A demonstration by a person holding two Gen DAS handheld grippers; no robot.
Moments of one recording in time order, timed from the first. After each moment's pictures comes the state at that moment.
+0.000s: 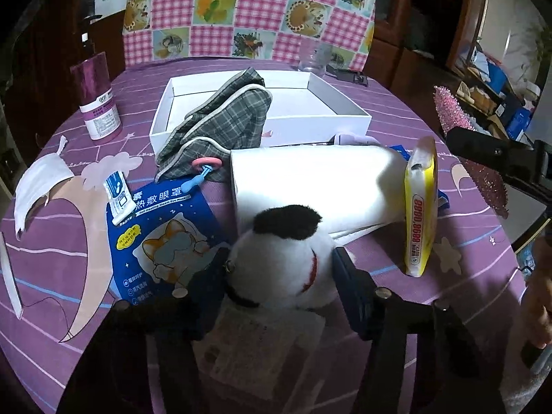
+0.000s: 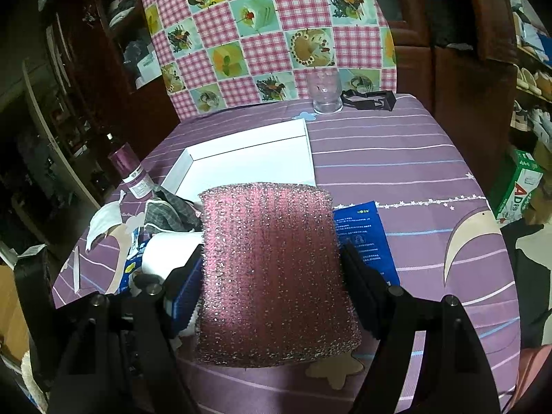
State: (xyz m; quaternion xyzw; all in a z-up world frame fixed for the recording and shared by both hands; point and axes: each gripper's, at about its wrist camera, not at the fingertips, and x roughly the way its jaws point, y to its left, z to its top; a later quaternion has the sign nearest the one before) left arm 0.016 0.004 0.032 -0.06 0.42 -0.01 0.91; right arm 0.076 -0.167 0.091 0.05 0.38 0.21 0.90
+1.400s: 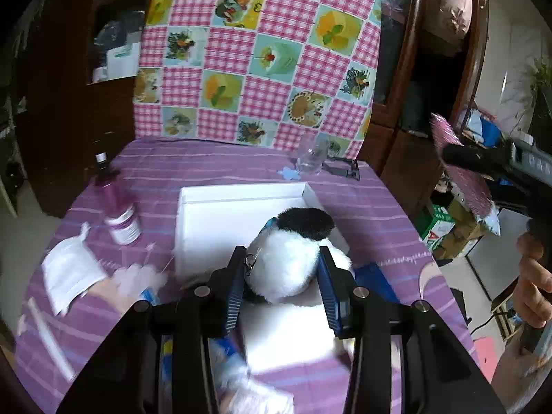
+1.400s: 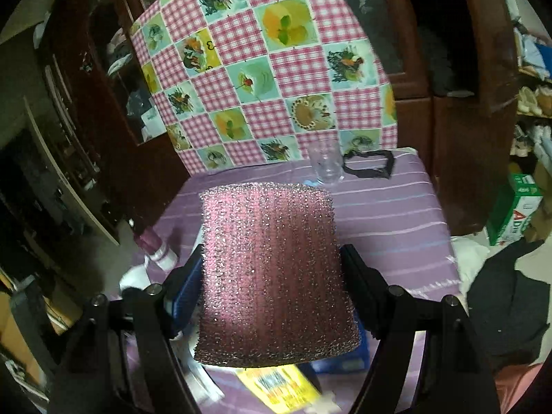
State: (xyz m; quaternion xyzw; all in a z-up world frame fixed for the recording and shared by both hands) left arm 0.063 0.020 0.172 -0.09 0.32 0.00 0.94; right arm 0.161 -0.176 0.221 0.11 0.36 0.22 0.90
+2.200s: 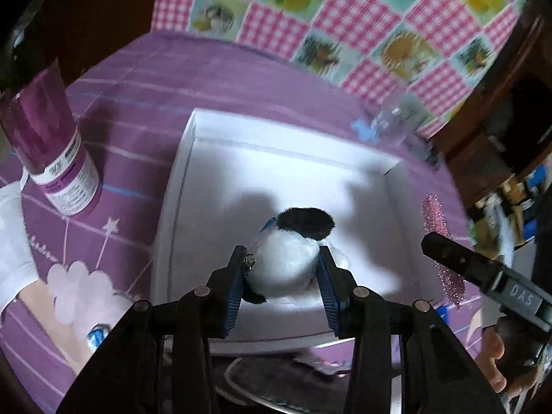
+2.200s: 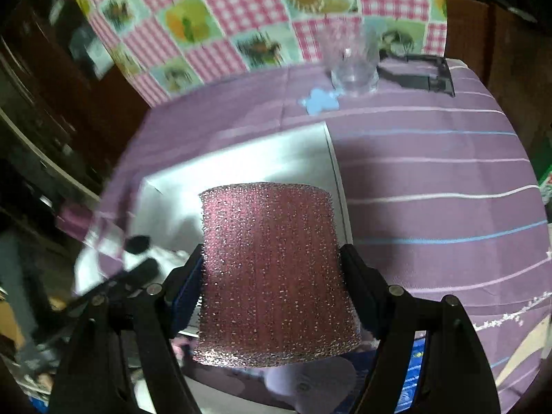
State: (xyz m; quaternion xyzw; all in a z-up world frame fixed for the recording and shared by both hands) left arm 0.212 0.099 0.049 -0.21 0.47 0.06 0.85; right arm 0.288 -0.087 0.057 0.05 0.52 0.20 0.83
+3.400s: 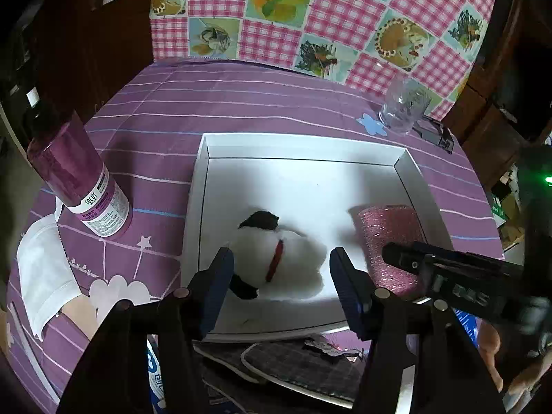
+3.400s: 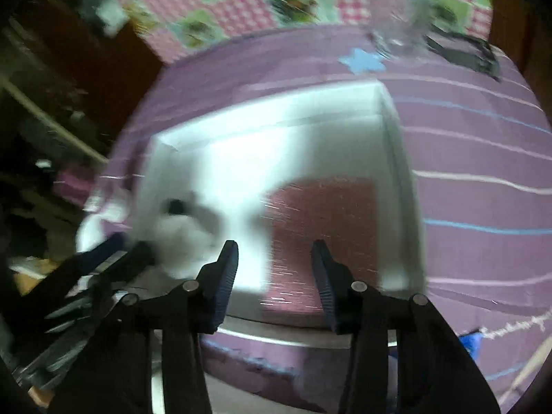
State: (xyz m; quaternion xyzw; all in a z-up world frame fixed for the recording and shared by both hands) left arm 0.201 0.085 0.070 -0.12 0.46 0.08 0.87; right arm 0.289 -0.061 0.030 0.04 0.58 0.22 0.78
